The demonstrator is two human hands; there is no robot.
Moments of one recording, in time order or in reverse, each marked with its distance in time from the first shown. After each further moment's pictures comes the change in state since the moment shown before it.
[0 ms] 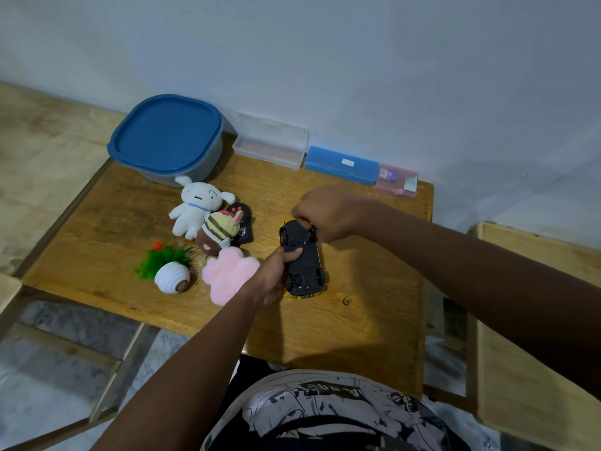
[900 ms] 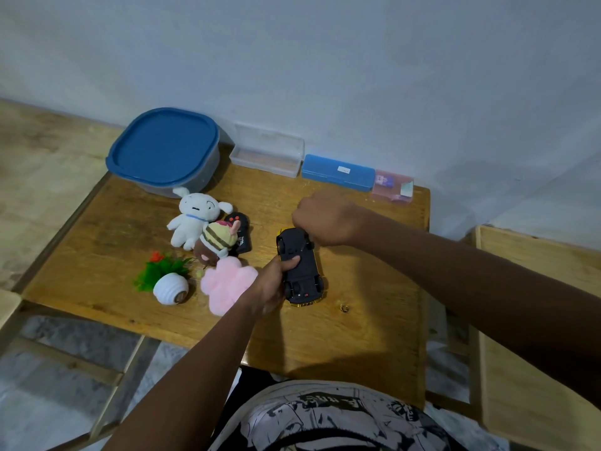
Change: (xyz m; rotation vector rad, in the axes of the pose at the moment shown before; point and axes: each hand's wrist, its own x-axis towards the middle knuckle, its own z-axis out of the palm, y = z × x) left_hand -0.002 0.001 0.002 0.003 -0.006 0.011; right_hand -0.002 -0.003 -0.003 -0.216 0.068 0.002
